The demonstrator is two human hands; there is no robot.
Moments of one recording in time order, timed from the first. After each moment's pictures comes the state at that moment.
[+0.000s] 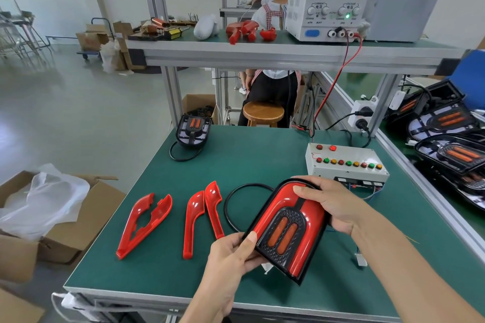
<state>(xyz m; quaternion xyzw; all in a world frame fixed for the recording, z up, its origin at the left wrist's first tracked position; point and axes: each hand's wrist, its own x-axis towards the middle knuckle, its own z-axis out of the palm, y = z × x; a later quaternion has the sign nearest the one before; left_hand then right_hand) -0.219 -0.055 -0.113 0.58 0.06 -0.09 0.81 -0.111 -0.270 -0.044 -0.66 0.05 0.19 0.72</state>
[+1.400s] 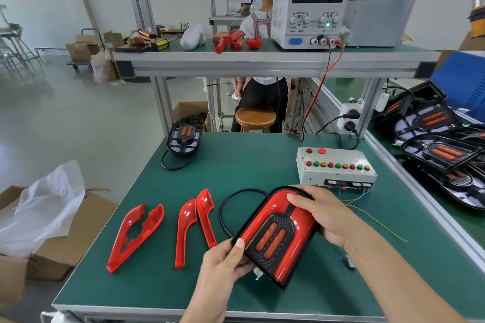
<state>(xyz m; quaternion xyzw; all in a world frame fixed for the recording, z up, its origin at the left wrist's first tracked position) -0.214 -0.055 -0.123 0.58 0.05 -0.07 0.81 -0.127 -0.272 -0.049 -0.69 0.04 0.14 0.71</state>
